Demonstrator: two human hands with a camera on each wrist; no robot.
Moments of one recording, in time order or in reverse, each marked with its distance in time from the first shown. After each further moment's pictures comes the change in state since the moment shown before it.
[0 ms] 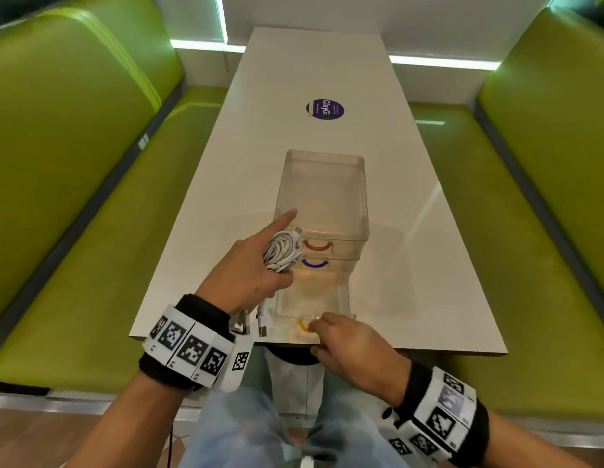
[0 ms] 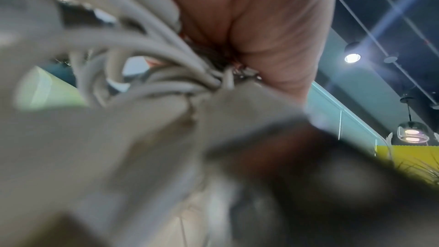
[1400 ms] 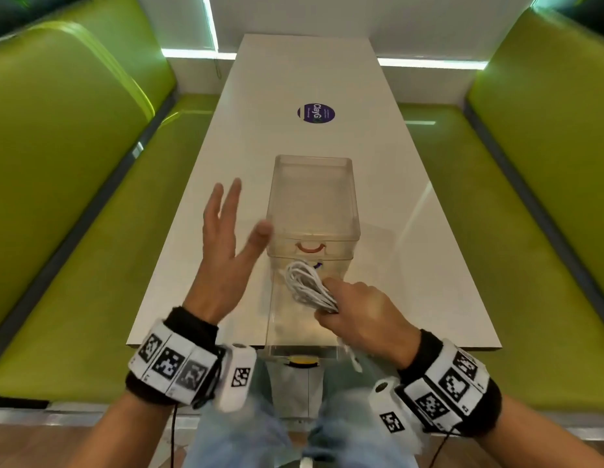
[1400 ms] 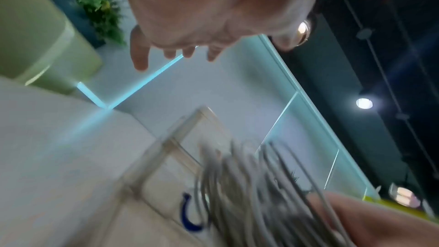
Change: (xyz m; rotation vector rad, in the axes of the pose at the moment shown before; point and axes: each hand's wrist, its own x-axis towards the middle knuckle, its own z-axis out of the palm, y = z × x) left_hand -0.010 0.008 -0.005 -0.135 0.340 0.117; right_hand 0.002 -0.010 -0.068 0.211 0.074 0.258
